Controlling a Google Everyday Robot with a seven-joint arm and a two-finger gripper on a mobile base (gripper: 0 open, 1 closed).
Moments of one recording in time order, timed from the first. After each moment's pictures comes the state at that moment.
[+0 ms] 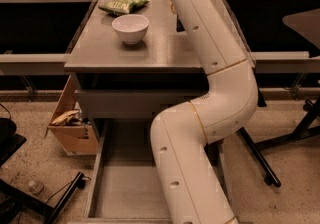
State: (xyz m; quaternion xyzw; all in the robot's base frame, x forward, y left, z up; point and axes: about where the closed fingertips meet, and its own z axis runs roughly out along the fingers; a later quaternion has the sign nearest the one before) arm 0.845 -0.105 0.938 -0.01 0.93 -0.10 0.34
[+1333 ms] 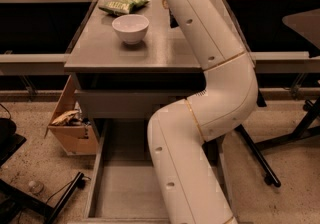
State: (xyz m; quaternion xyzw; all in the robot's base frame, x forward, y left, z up) arm 0.829 -0.073 0.964 -0.06 0.93 -0.11 0.35
